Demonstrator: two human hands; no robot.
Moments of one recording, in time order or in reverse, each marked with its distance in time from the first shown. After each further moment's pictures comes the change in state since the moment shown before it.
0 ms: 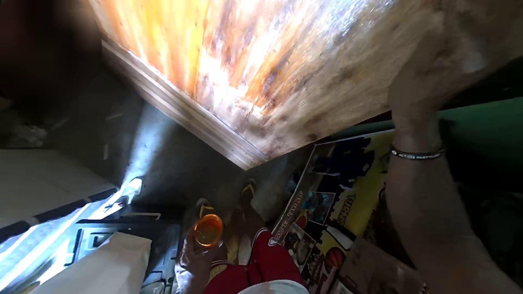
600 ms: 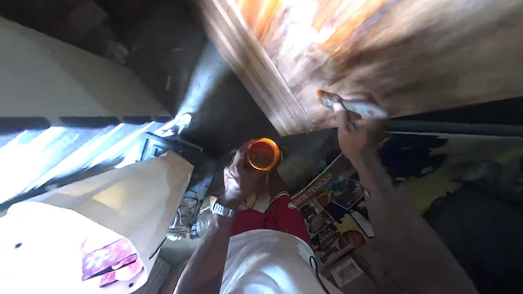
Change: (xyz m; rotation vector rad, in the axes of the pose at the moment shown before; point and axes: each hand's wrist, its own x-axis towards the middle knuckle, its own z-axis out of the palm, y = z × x) left_hand 0.025 0.050 -0.025 -0.090 0.053 0.151; right_hand -0.180 -0.172 -0.023 0.777 -0.738 0.350
